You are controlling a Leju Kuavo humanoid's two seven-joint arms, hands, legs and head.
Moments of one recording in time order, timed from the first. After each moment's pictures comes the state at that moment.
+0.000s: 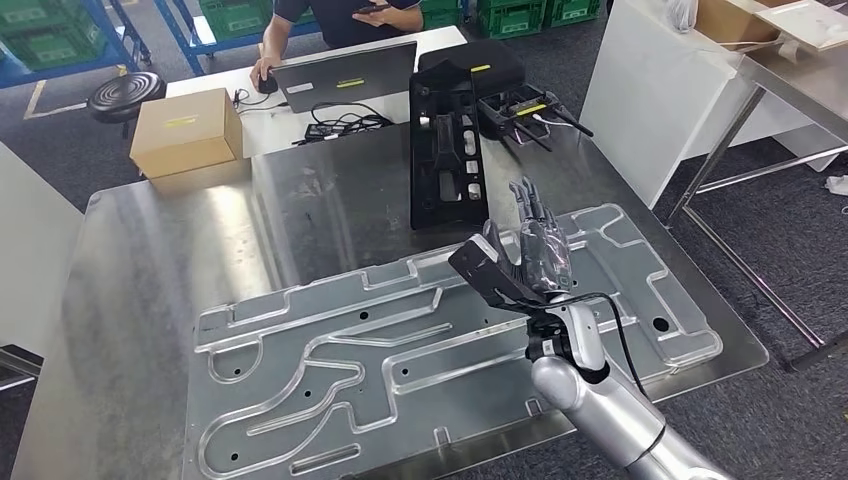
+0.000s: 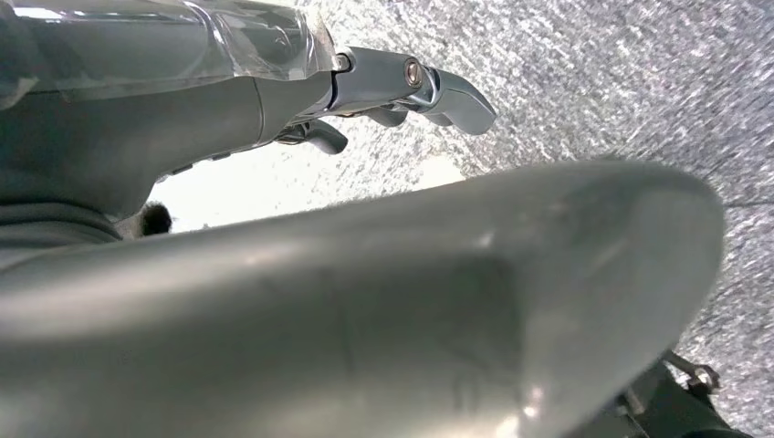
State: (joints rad) left arm -0.16 0.00 -1.12 -0.23 0.57 0.24 0.03; right arm -0.87 -0.06 0.92 -1.46 0.69 -0.39 0.44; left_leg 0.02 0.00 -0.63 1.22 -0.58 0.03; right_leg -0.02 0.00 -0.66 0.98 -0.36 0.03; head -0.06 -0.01
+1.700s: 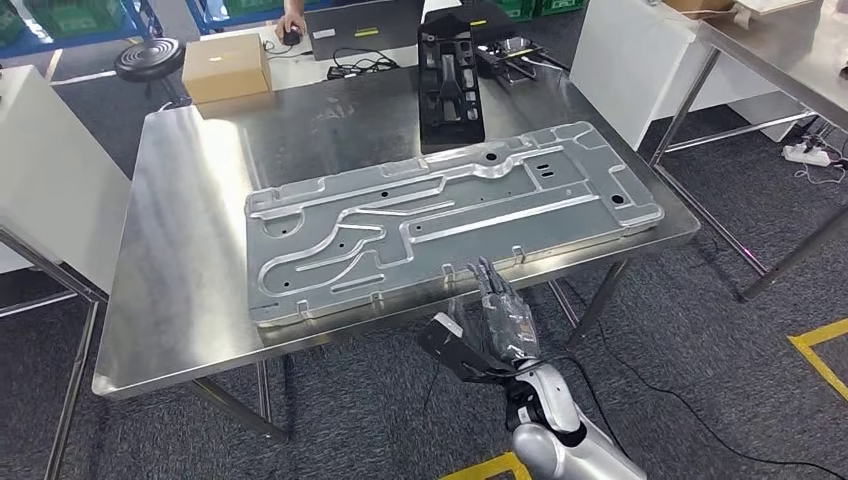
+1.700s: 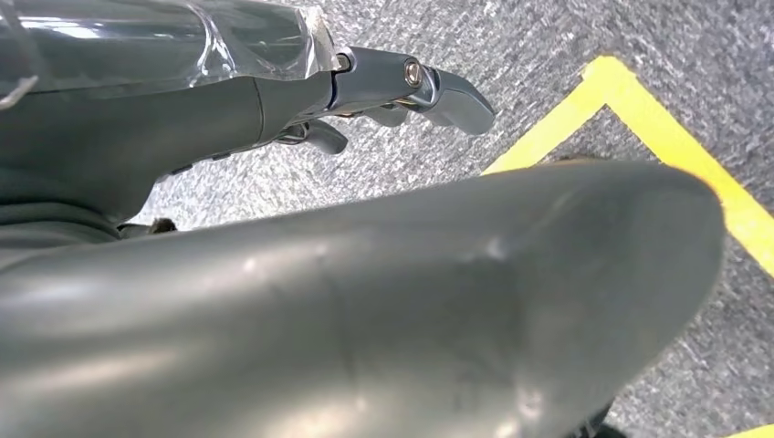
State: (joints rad) left arm -0.15 0.01 -1.08 -0.23 0.62 0.24 0.00; right arm -0.65 -0.09 0.96 -1.47 0.70 -0.37 0.47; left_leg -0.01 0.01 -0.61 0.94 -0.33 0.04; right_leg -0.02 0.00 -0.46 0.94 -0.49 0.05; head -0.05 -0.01
